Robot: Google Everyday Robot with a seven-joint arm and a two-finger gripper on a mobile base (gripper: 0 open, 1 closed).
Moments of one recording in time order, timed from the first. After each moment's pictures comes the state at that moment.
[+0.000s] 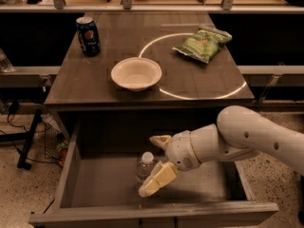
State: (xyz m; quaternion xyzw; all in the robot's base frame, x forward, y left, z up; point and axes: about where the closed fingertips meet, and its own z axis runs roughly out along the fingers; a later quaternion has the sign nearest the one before) arm 0.411 0.012 0.716 -0.53 0.69 0.40 0.30
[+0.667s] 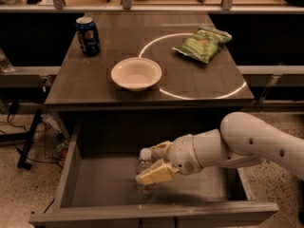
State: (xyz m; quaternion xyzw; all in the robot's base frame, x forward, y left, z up) arm 0.409 0.010 0.713 -0.50 0.70 0.40 0.31
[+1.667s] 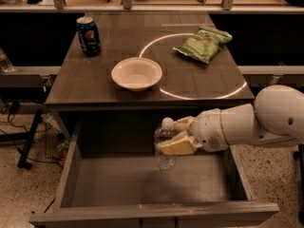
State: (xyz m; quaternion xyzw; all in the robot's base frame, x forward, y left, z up) arm 0.447 -0.046 0.783 -0.49 0.72 0.33 0.36
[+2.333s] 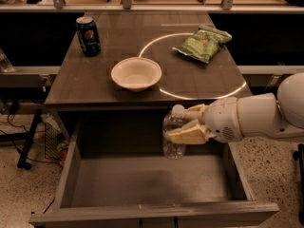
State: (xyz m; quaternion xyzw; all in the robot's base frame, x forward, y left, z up) arm 0.451 -0.070 0.827 -0.48 0.73 0.30 0.39
